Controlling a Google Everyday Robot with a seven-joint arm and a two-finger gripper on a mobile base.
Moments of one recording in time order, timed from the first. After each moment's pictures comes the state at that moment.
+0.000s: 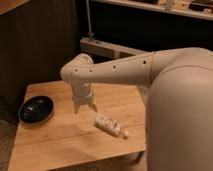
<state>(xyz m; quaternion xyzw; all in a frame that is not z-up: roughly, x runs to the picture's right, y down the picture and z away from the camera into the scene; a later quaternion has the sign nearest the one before) -0.102 0.096 0.704 -0.26 0.23 0.64 0.68</state>
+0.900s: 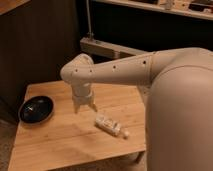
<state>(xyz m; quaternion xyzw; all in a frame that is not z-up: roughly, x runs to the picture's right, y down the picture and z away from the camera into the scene) -0.100 0.096 0.704 -0.26 0.23 0.63 0.69</state>
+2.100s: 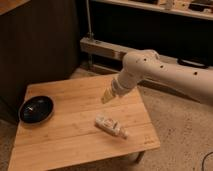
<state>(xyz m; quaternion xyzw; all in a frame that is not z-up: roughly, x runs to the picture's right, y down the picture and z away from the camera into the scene) 0.031 0.035 0.676 -0.32 -0.01 0.54 0.78</state>
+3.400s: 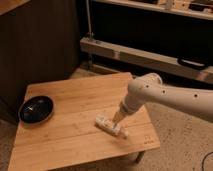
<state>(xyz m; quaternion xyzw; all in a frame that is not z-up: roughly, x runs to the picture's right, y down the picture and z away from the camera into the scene) 0.077 0.134 0.717 -0.31 0.00 0.41 0.86</state>
